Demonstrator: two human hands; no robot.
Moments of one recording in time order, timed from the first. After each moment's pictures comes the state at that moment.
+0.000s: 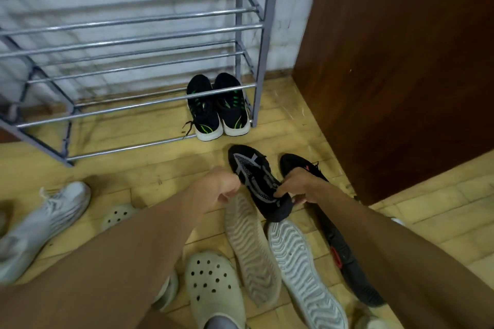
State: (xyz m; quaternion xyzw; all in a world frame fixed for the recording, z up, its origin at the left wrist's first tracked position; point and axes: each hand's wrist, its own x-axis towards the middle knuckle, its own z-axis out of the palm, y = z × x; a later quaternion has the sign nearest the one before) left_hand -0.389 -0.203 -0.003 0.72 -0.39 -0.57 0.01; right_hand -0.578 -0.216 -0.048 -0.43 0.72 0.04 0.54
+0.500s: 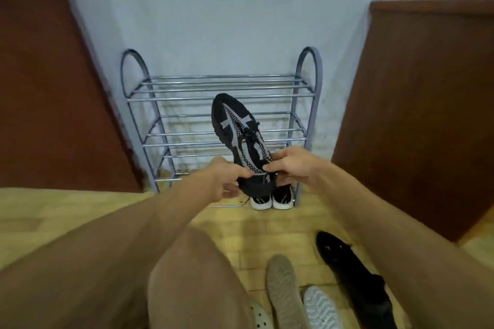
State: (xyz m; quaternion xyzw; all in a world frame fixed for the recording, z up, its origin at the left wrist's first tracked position) left_hand -0.302 -0.122 0.230 0.69 -0.37 -0.53 0.32; right_hand -0.467 -0.179 0.233 -0.63 0.52 -0.17 0.55
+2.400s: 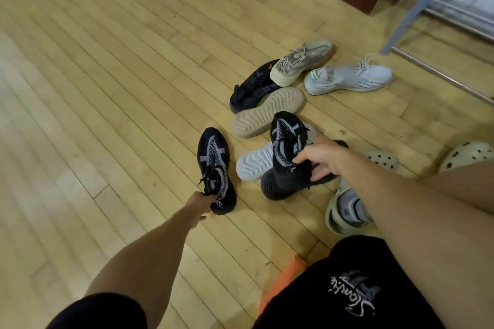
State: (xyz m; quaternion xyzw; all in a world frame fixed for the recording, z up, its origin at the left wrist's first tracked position) left_hand -0.057 0.399 -0.106 0.81 0.19 -0.46 0.31; right_hand -0.137 0.114 -0.005 -0.63 0.48 0.28 0.55
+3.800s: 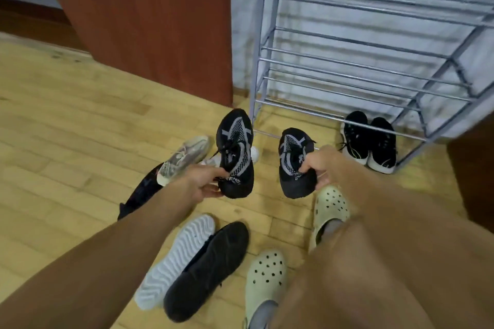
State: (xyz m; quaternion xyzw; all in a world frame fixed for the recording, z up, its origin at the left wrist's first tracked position) left_hand -0.049 0.053 0.082 0.71 -0.06 -0.54 0.45; right_hand -0.245 -0.107 0.123 -0.59 0.63 0.03 0.50
